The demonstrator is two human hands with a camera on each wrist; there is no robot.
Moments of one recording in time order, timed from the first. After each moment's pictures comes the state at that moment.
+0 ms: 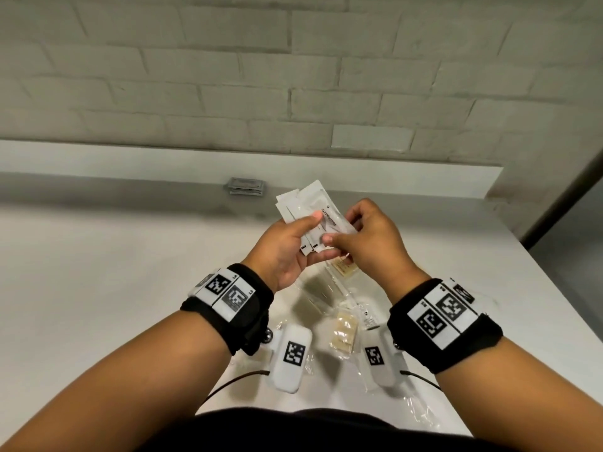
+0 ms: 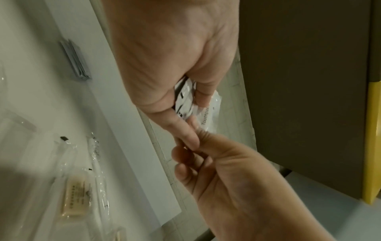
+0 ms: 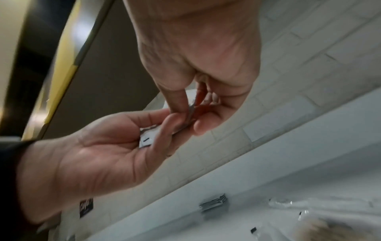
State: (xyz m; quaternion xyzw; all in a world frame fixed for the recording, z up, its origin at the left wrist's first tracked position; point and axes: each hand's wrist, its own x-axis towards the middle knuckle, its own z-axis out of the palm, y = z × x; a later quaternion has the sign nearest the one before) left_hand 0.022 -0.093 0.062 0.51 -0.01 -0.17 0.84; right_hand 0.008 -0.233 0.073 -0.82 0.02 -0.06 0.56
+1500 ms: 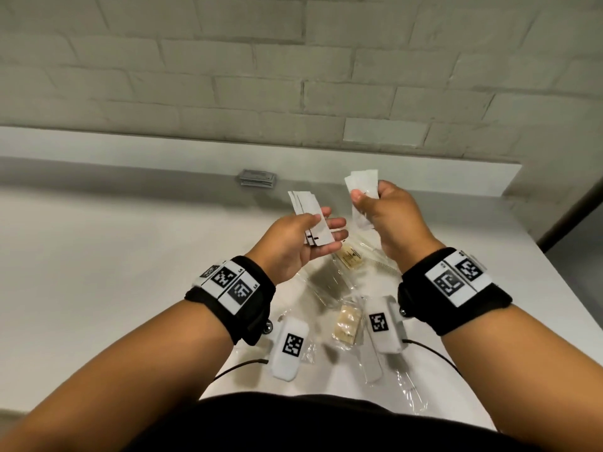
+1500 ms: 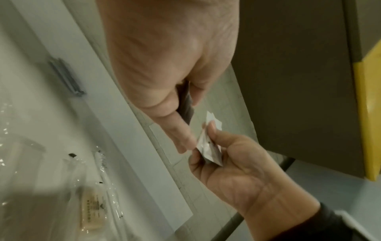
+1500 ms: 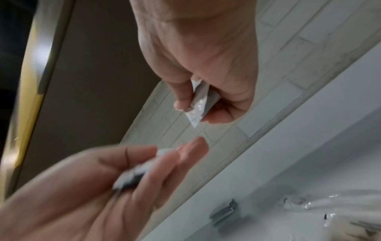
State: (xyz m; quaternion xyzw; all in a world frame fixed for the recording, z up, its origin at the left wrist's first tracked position) left_hand 0.020 -0.092 0.059 0.53 0.01 -0.17 0.83; right_hand 0.031 -0.247 0.086 -0.72 0.03 -0.07 0.69
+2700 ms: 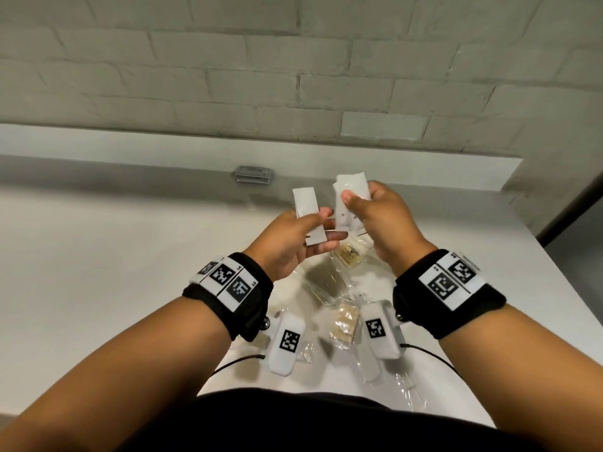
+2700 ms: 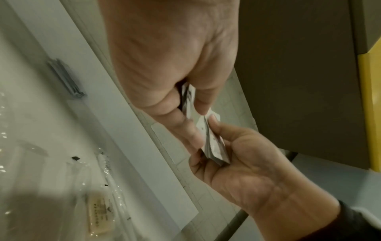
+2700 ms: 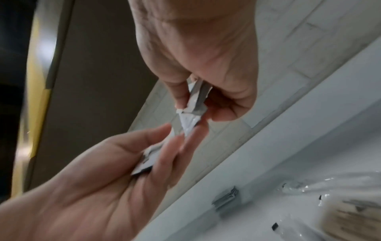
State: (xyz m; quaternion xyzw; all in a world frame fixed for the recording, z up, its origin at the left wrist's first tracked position) left_hand 0.025 -0.095 0.056 0.55 -0.01 -0.17 0.81; right_hand 0.032 -0.243 0.078 -0.73 0.02 -0.05 0.68
